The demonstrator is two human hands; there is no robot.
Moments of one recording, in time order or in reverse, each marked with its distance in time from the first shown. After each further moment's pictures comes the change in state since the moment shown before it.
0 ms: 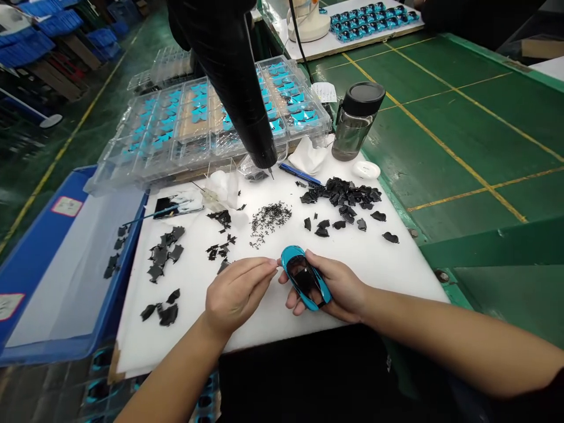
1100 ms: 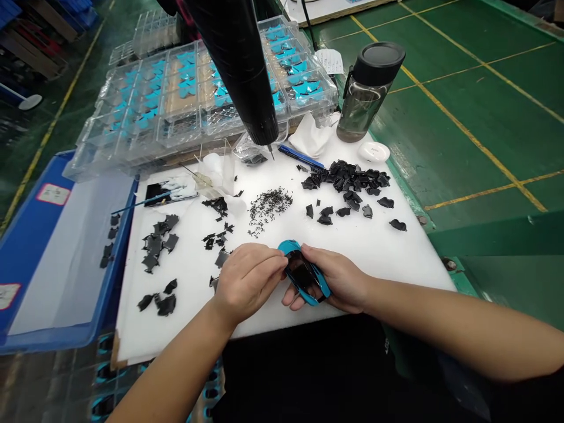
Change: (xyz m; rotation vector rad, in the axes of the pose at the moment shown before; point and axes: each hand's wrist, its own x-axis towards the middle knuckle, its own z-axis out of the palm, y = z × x) left_hand 0.011 0.000 0.008 -0.030 -0.046 0.097; right_hand 0.002 -0.001 0.007 -0.069 0.027 0.052
